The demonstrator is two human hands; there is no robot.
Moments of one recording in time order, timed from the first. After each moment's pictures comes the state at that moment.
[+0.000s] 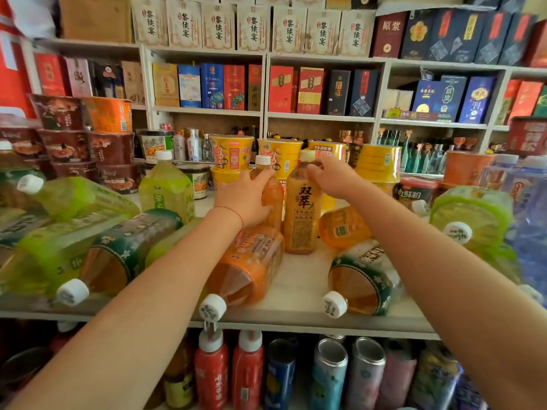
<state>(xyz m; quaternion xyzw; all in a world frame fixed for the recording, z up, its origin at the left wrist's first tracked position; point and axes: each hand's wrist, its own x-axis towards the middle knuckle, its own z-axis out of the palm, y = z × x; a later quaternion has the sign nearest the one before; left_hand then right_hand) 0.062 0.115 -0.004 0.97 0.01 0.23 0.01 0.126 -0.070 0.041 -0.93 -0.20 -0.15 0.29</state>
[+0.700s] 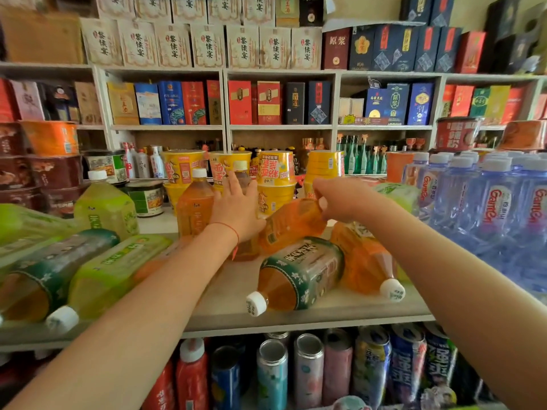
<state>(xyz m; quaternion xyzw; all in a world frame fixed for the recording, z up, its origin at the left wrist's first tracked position) 0.076 0.004 -0.009 0.97 0.01 0.24 -0.01 0.072 -0.209 0.043 -0.97 -0.18 -0.15 -0.05</state>
